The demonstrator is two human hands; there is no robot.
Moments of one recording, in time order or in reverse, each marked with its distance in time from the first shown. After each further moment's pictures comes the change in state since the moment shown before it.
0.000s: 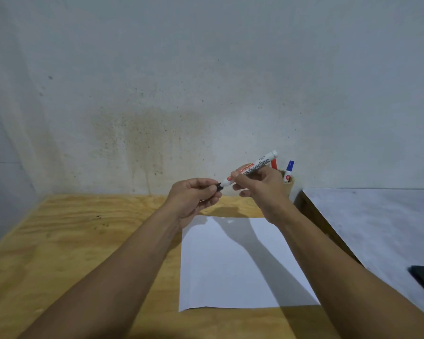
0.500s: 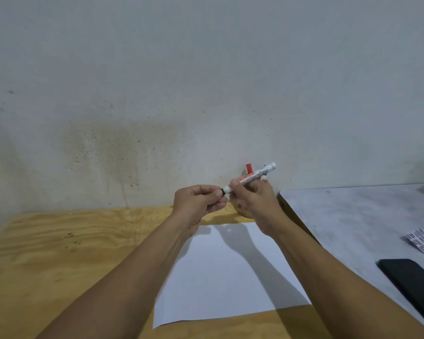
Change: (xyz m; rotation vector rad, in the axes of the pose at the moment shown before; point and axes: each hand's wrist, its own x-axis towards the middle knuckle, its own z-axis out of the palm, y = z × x) left_hand 0.007 -0.015 0.064 0.034 0.039 0.036; right_hand -0.004 0.016 -0.041 0.067 0.039 0.093
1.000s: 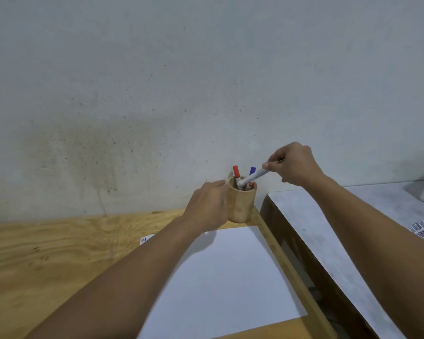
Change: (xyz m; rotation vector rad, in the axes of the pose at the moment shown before) left_hand 0.045 -0.027 0.040 1.361 -0.239 0.549; right_hand 0.069 -0.062 -0.102 -0.968 0.243 -0.063
